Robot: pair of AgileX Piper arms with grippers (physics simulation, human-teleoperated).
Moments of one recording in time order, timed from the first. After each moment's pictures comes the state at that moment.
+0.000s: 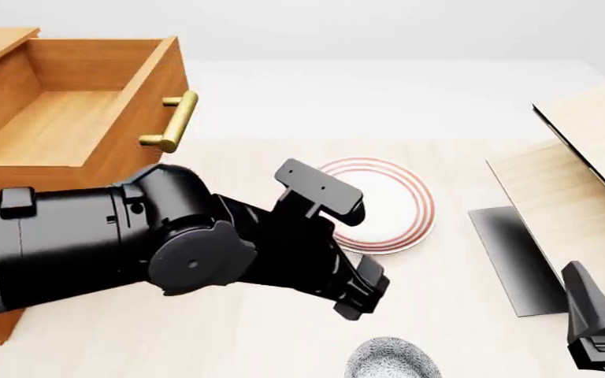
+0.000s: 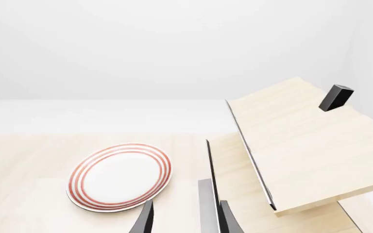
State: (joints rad) left arm -1.03 1.48 -1.07 0.46 -0.26; right arm 0.00 0.01 0.00 0.00 0.00
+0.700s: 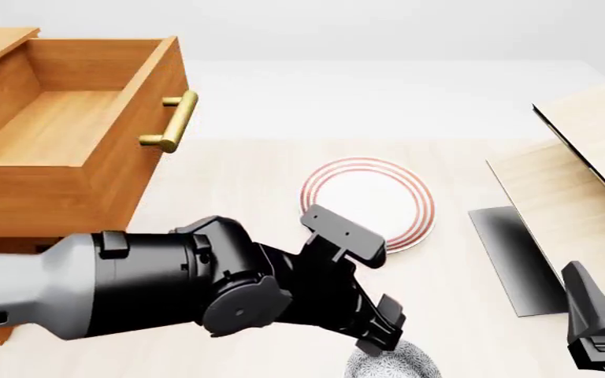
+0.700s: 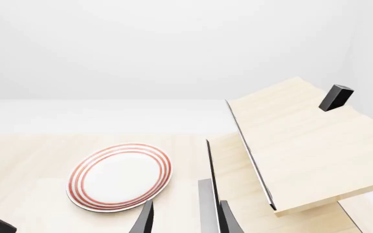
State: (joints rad) left arm -1.08 1.60 -1.01 0.32 -0.34; right arm 0.00 0.01 0.00 0.00 0.00
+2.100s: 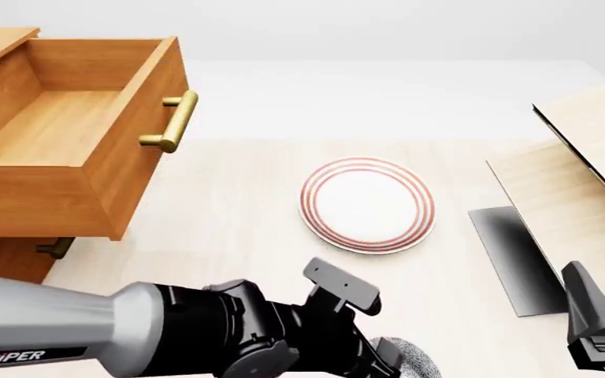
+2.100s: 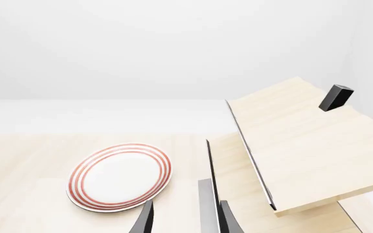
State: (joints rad) left arm -1.13 1.72 -0.87 0.07 -0.46; right arm 0.00 0.01 0.00 0.00 0.00
